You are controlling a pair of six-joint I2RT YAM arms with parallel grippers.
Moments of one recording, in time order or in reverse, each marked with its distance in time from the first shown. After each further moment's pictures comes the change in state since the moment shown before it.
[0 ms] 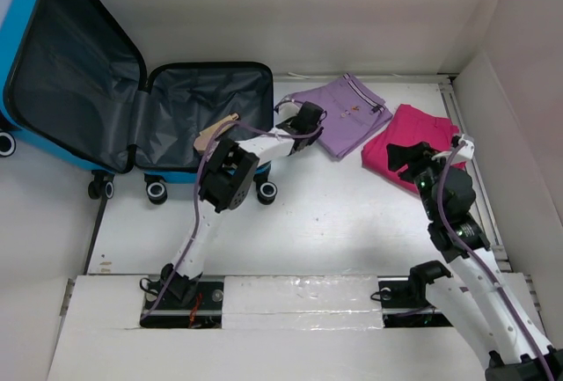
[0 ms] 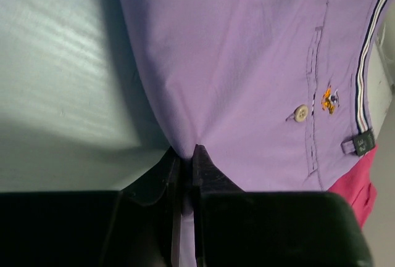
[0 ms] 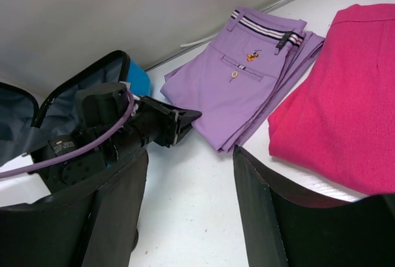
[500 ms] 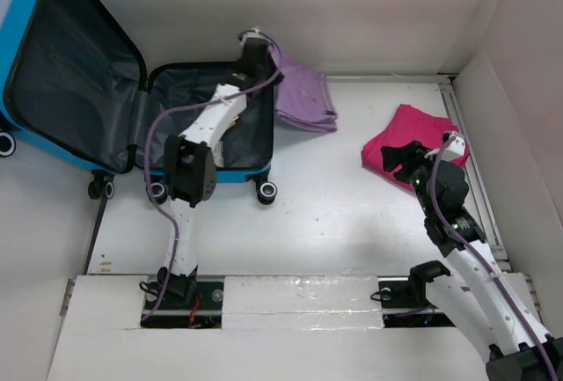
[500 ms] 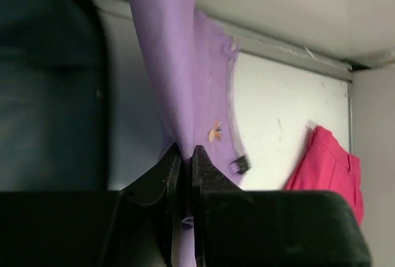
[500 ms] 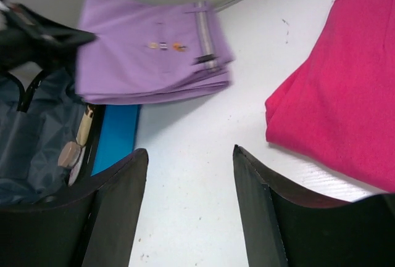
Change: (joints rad) left arm 0.247 -0.126 0.322 -0.211 0.306 0.581; right arm 0.000 0.057 0.000 -0.008 -0.026 0.000
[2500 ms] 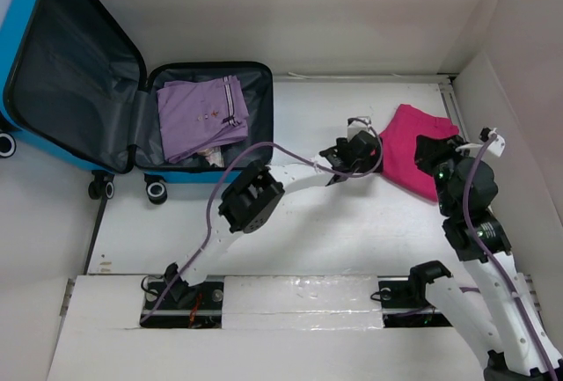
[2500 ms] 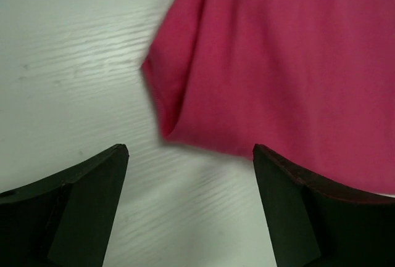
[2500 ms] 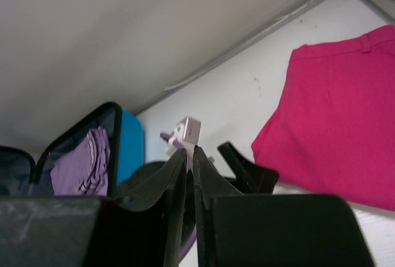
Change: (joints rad) left arm -0.549 0.124 -0.265 0.230 -0.230 -0.009; right arm -0.015 -0.047 0.229 -0.197 0.207 0.040
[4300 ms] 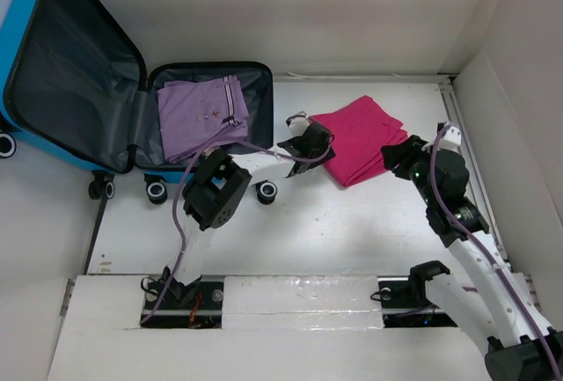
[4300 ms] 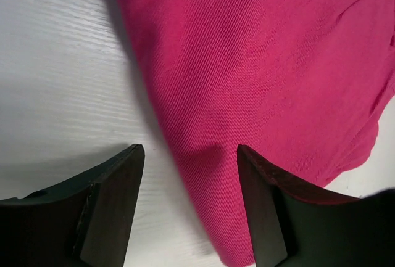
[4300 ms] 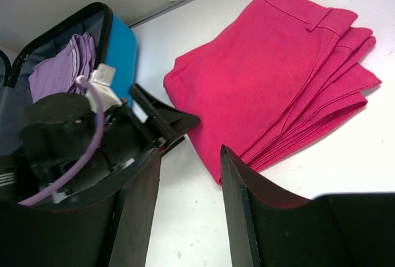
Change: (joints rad) left arm 0.179 -0.278 -0.420 0.024 -0.038 -0.338; right arm 0.000 0.129 -0.116 0.071 -0.270 -0.079
